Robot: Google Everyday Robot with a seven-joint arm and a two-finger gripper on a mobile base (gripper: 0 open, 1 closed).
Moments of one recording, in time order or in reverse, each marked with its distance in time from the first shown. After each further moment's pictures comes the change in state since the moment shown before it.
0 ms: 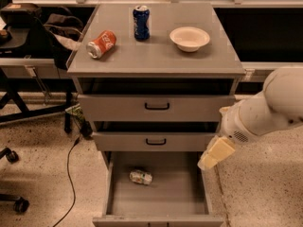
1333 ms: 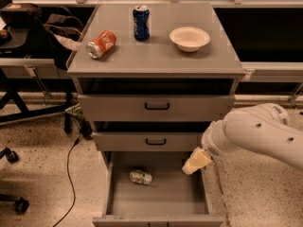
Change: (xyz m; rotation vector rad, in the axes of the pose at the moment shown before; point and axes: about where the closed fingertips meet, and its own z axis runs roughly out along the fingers) arm 0.022 -0.014 0.103 0.139 0.062 0.095
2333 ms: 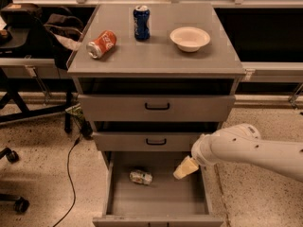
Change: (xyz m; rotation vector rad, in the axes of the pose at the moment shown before) arm 0.016 0.005 0.109 -0.034 -0.047 0.061
